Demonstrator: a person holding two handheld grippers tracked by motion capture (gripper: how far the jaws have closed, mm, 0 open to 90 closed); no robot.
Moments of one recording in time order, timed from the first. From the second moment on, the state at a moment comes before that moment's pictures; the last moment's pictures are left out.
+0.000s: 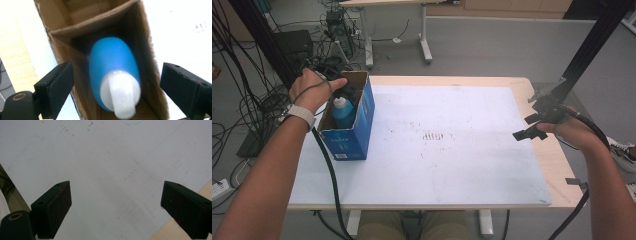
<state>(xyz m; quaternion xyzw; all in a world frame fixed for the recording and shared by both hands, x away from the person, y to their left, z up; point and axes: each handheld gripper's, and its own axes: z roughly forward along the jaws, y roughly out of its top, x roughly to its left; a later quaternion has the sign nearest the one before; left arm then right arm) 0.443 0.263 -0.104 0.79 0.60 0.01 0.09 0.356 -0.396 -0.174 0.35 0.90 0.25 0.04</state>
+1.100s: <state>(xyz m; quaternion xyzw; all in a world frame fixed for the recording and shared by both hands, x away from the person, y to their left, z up) 0.441 0.218 -0.021 0.88 0.45 0.03 0.12 0.358 -0.392 -0.165 0.35 0.90 0.24 0.04</state>
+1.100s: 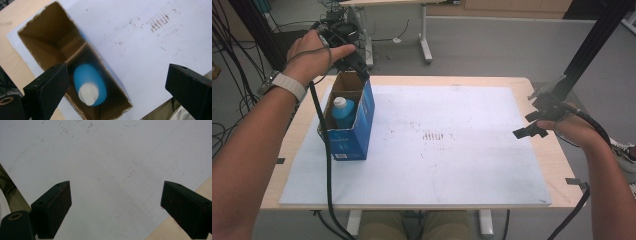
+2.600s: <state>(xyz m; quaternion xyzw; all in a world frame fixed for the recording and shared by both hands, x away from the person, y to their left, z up) 0.457 0.105 -0.021 0.98 0.18 -0.01 0.10 0.343 -0.395 -0.162 0.37 0.89 0.25 0.05</state>
